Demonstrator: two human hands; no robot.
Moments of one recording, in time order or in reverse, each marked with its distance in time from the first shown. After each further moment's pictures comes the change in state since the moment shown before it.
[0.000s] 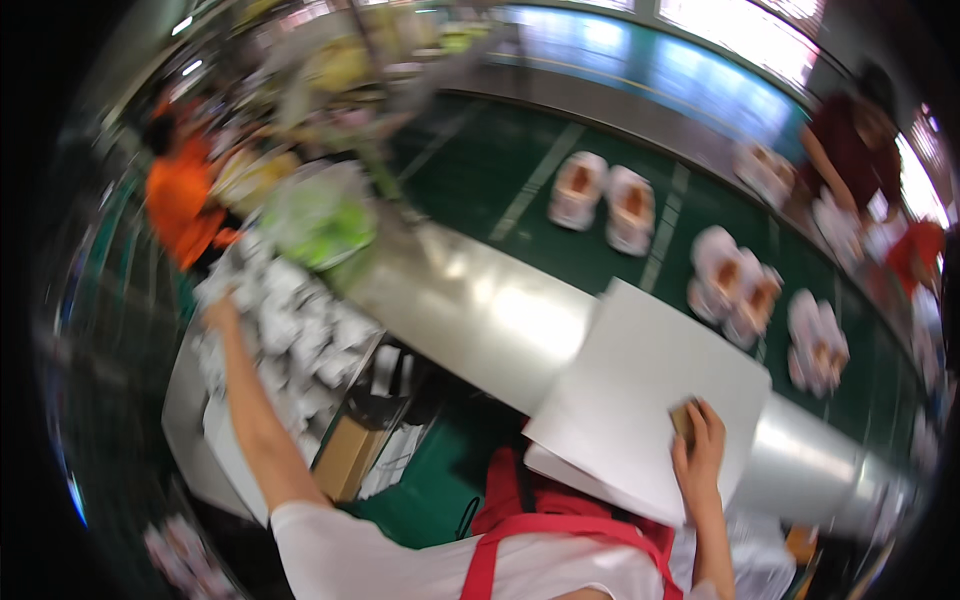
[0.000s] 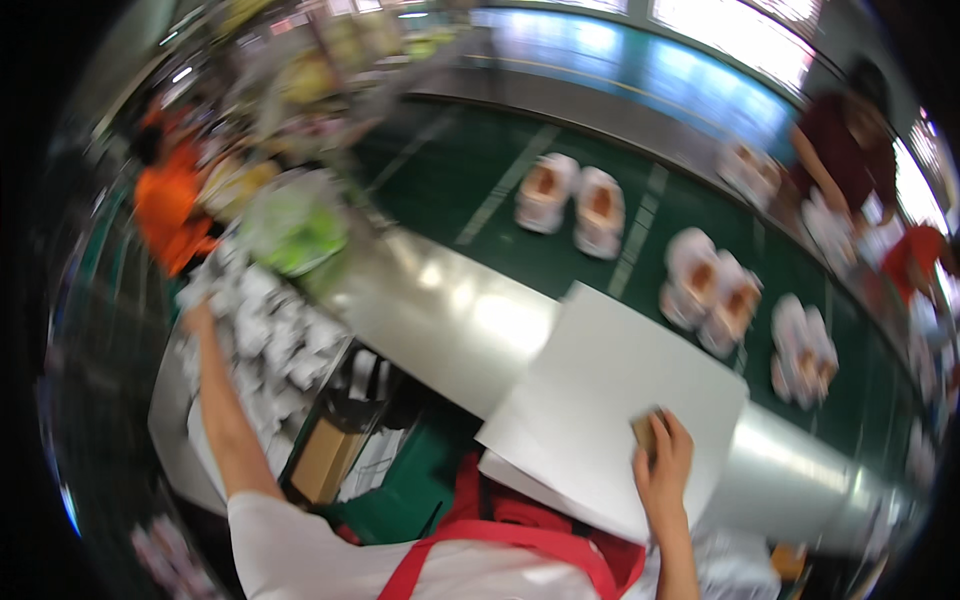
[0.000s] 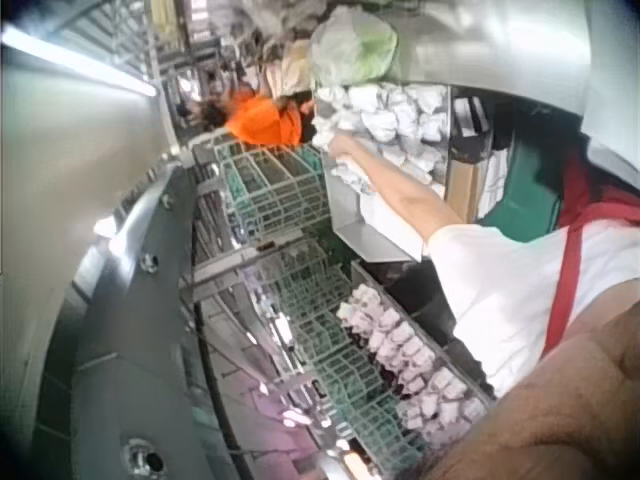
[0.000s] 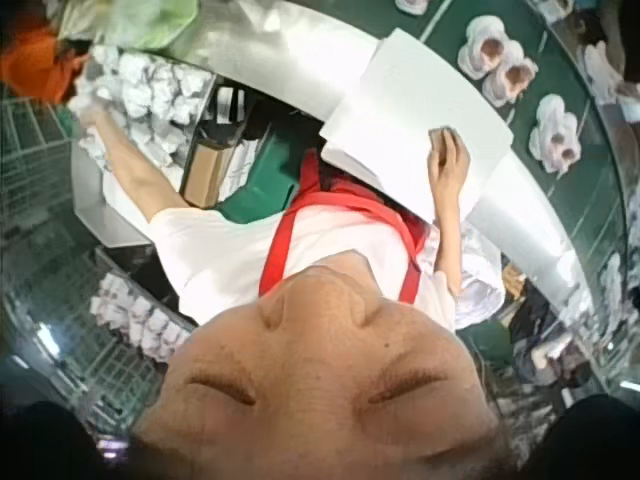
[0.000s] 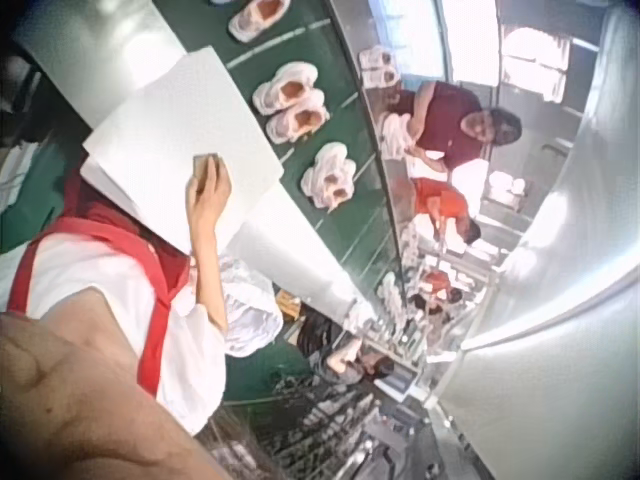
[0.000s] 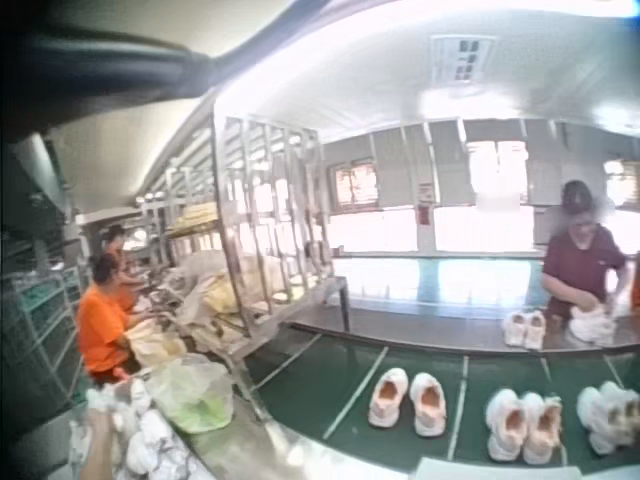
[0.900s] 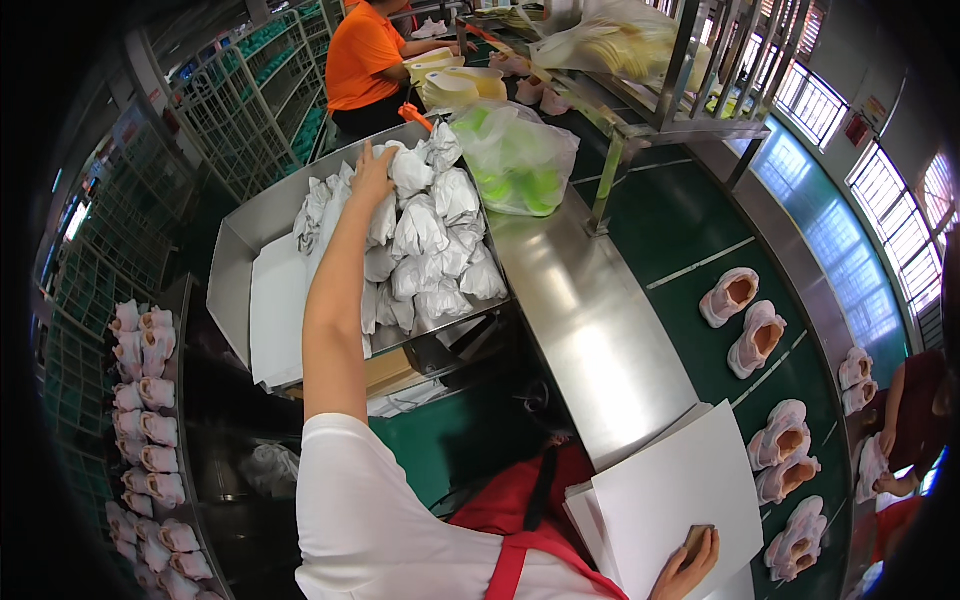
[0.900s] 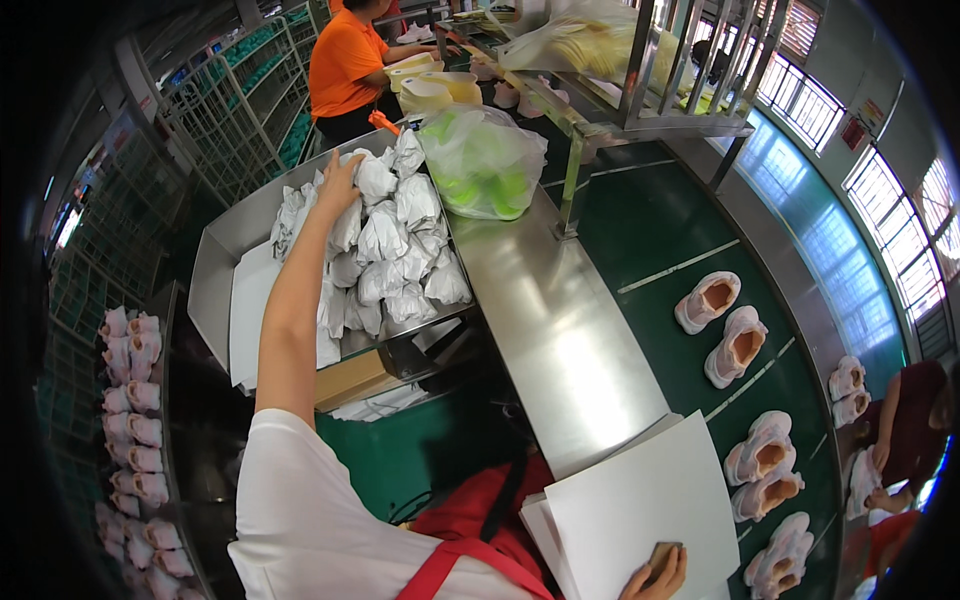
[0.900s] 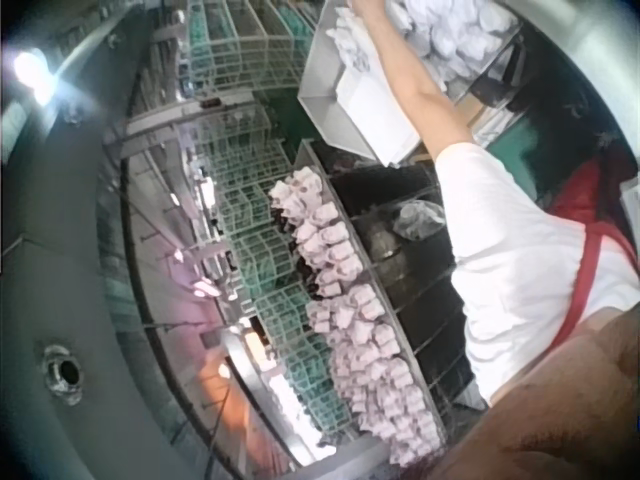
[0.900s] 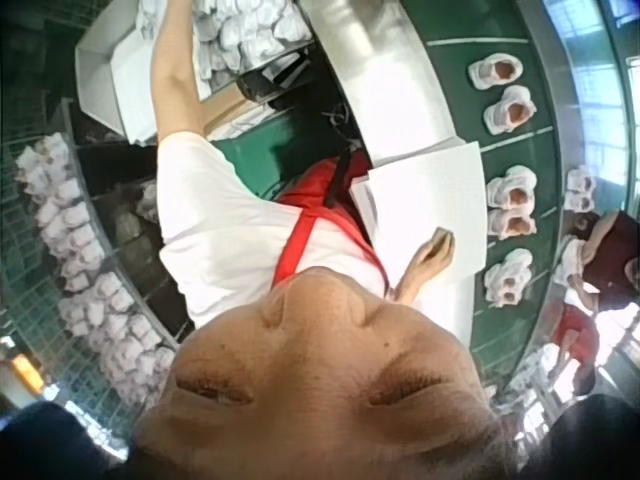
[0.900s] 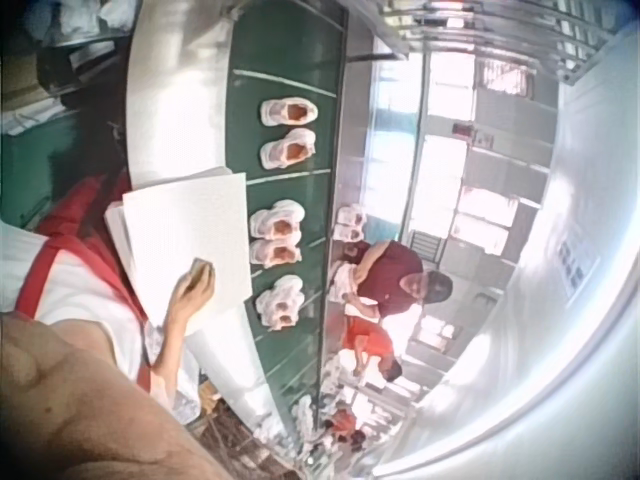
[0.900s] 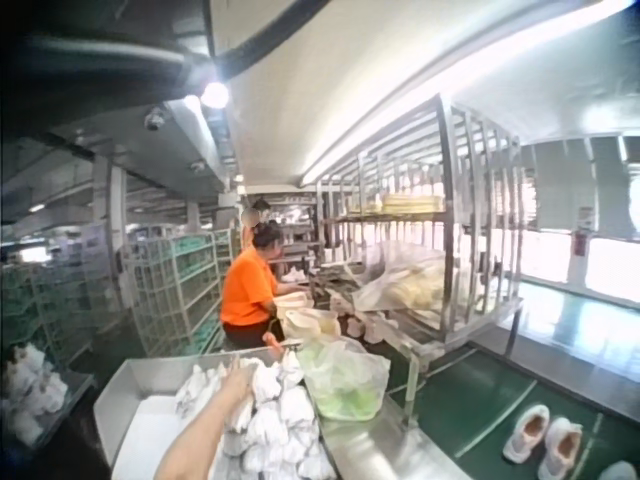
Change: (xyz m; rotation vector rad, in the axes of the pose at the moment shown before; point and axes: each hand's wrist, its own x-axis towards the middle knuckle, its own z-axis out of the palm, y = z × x) left_hand -0.066 0.027 -0.065 -0.430 -0.181 0.283; right_hand -0.012 -0.015 -0.004 -0.079 -0.043 -0.062
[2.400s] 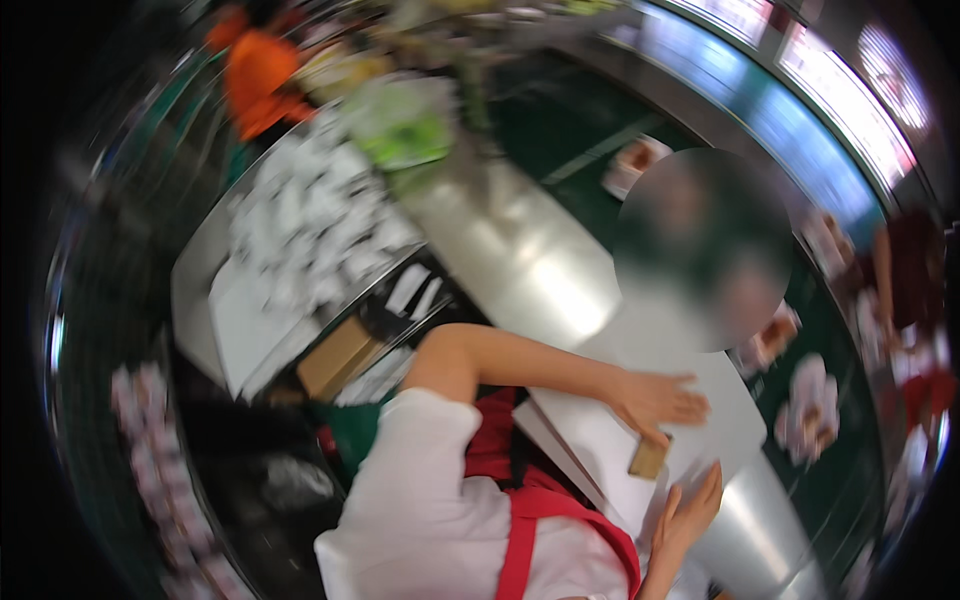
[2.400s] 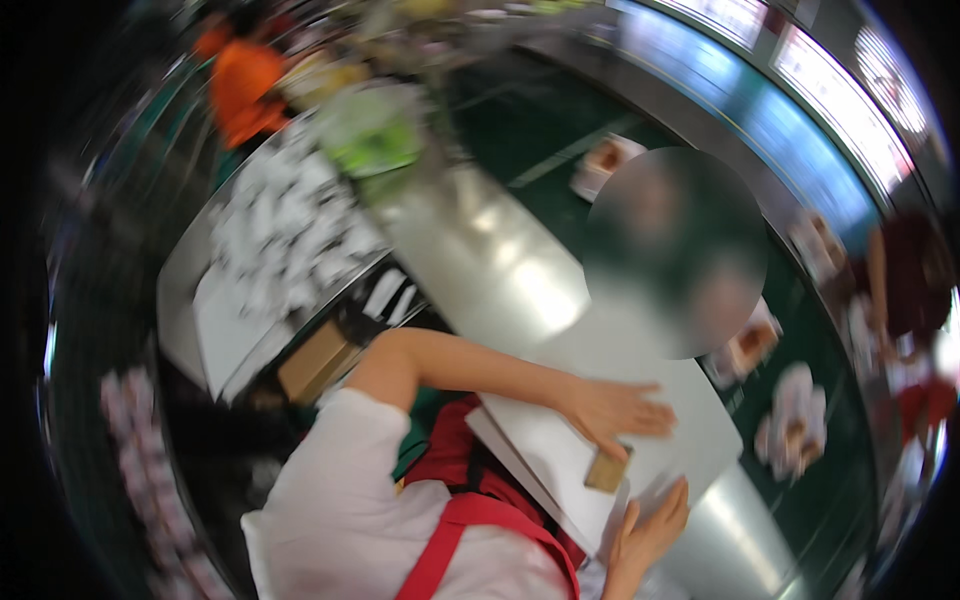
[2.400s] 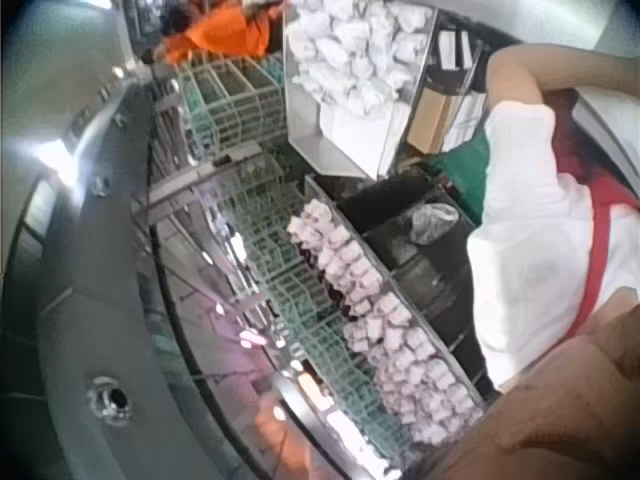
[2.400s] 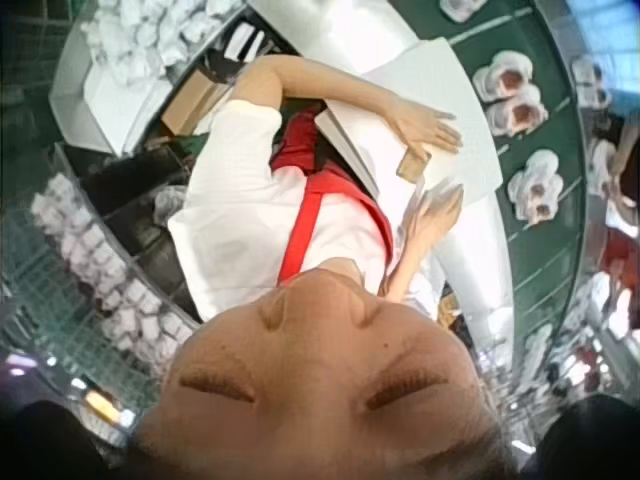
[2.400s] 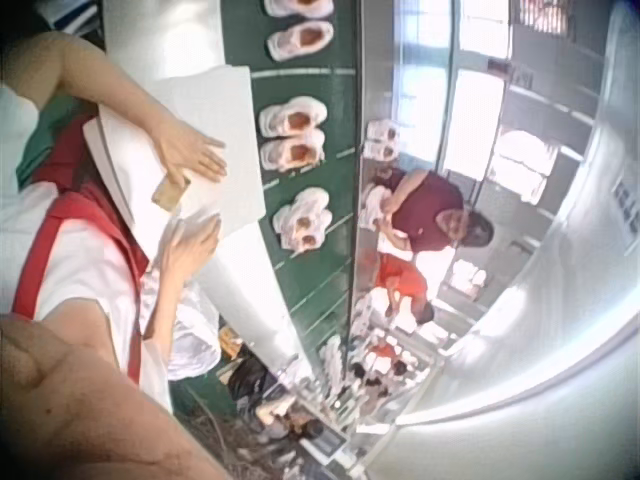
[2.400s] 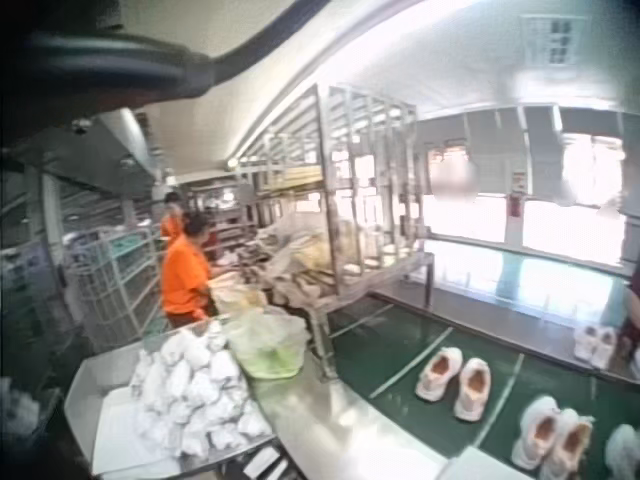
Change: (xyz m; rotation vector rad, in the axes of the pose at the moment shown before) left_hand -0.484 0.454 0.038 -0.885 -0.671 2.081; right_hand -0.046 0.009 -0.034 -0.114 -0.066 0.347
